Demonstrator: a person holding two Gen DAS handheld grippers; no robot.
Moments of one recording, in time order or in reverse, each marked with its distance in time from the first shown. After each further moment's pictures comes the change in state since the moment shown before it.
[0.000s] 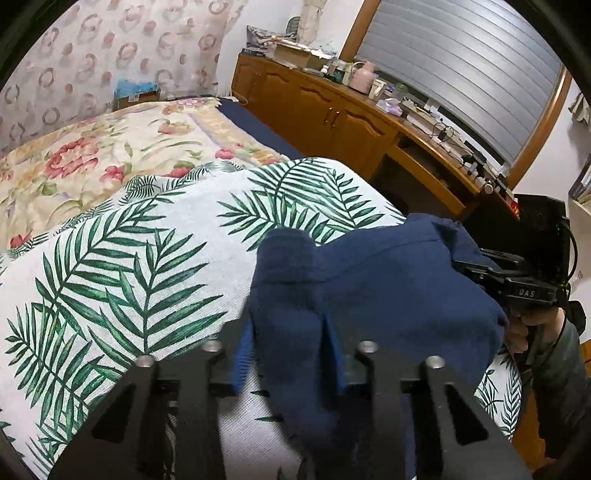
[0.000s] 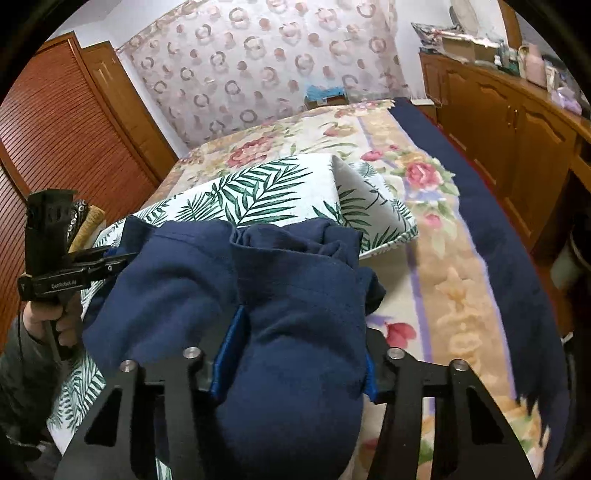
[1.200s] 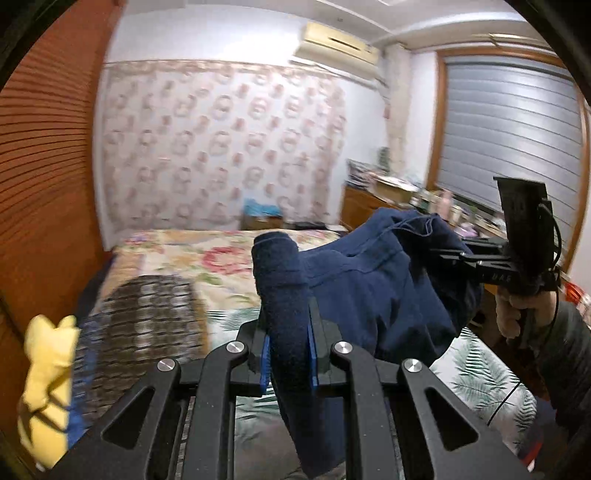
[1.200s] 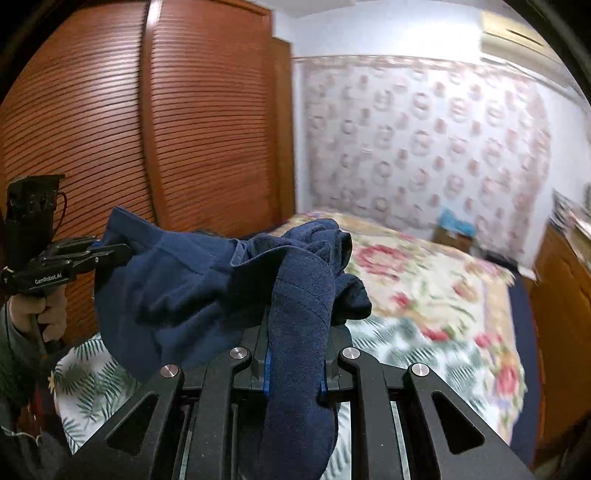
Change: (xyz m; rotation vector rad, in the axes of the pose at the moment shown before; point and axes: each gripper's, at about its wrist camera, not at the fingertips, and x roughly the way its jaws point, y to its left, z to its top) left arm -0.302 0.082 -0.089 -0.092 -0.534 0.427; right arm 0.020 0.240 0.089 -0.589 -0.246 0.246
